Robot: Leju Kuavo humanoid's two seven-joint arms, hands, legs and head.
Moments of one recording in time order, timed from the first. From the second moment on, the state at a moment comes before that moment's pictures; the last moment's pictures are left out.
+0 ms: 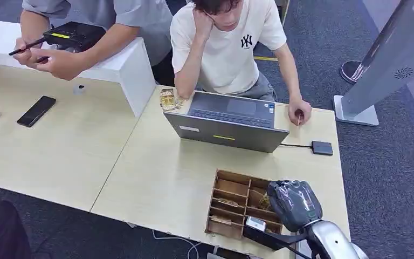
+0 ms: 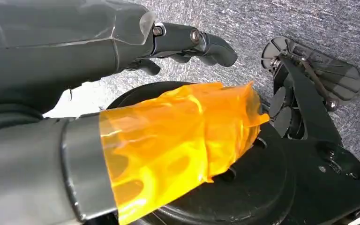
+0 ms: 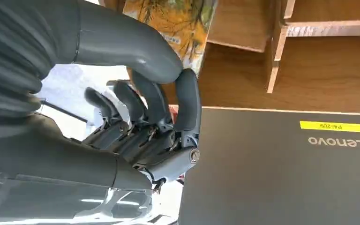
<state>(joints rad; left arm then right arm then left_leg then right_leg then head) 0.01 -0.10 -0.87 -0.01 1.39 0.07 -0.11 -0.25 -0.41 0.77 -1.48 0.96 -0.06 0.12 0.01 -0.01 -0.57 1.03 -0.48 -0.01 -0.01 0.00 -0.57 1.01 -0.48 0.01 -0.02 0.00</state>
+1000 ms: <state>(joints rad) 0.01 -0.10 -0.87 -0.01 1.40 0.07 -0.11 -0.27 -0.42 0.78 -1.47 0.92 -0.05 0.12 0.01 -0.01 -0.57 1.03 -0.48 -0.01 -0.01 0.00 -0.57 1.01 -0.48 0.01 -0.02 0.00</state>
